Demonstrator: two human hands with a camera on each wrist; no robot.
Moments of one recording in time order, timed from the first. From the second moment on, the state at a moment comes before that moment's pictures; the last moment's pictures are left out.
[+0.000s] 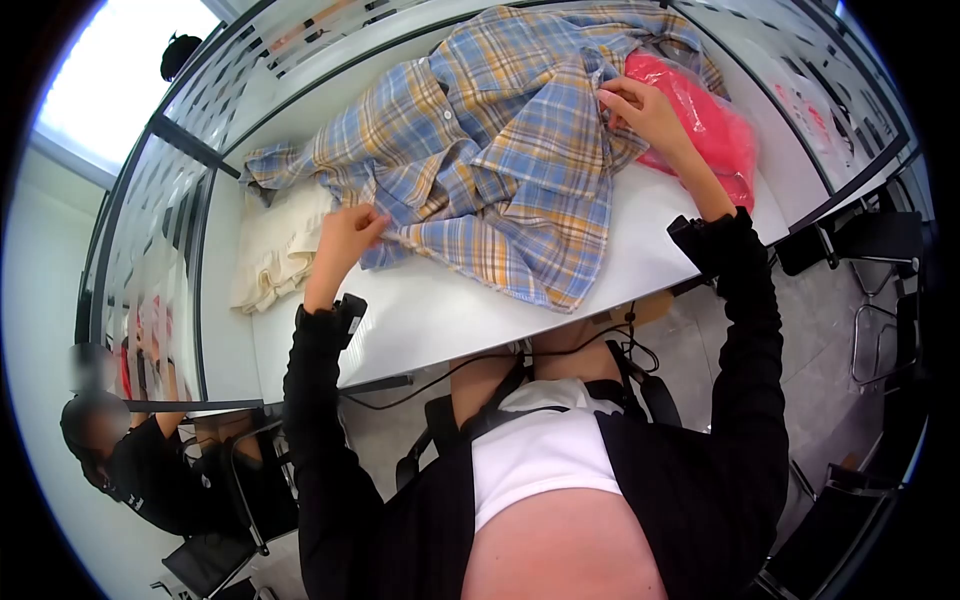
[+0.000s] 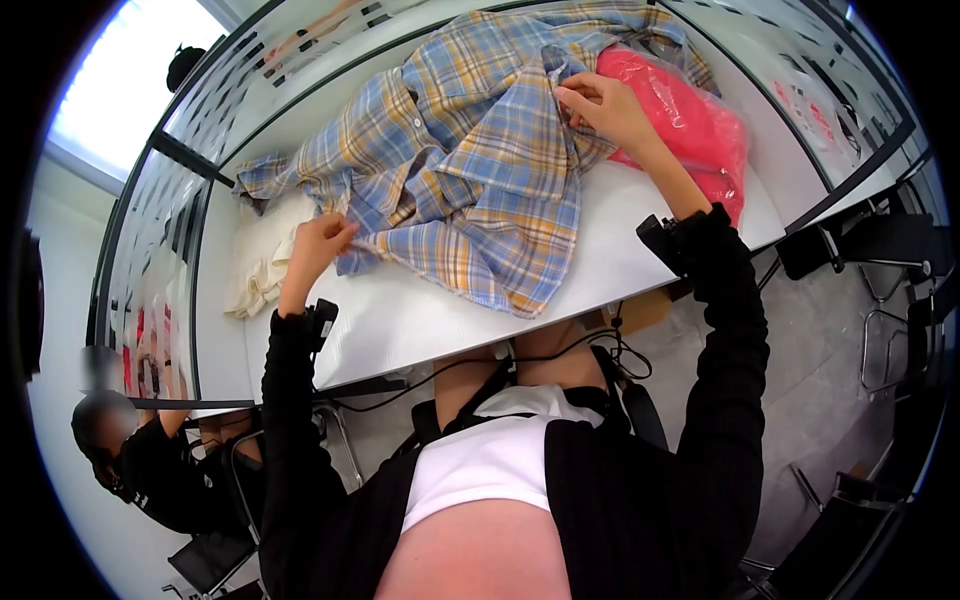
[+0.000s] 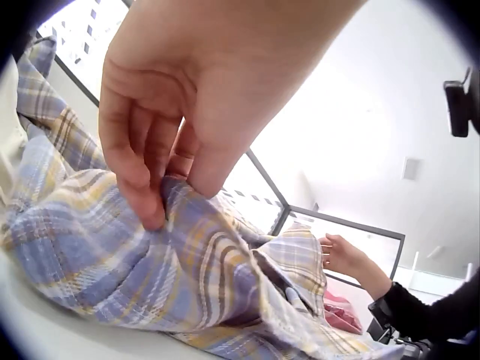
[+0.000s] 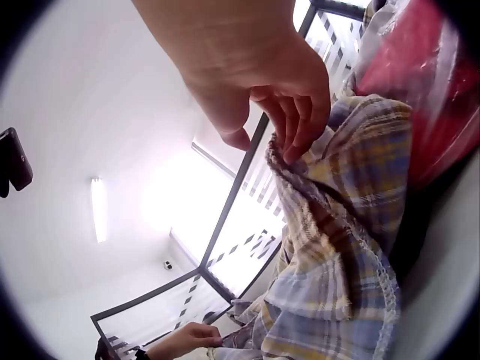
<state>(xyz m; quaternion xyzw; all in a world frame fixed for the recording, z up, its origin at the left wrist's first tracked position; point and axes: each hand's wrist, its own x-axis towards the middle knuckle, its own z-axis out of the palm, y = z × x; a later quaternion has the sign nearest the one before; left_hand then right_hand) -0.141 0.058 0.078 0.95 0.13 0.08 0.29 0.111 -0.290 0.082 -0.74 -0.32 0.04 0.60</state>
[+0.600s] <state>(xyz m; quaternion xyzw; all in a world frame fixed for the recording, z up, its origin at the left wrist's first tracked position) -0.227 0.041 0.069 0.87 0.26 0.19 0.37 0.132 -0.295 0.085 -0.74 -0.30 0.06 0.60</state>
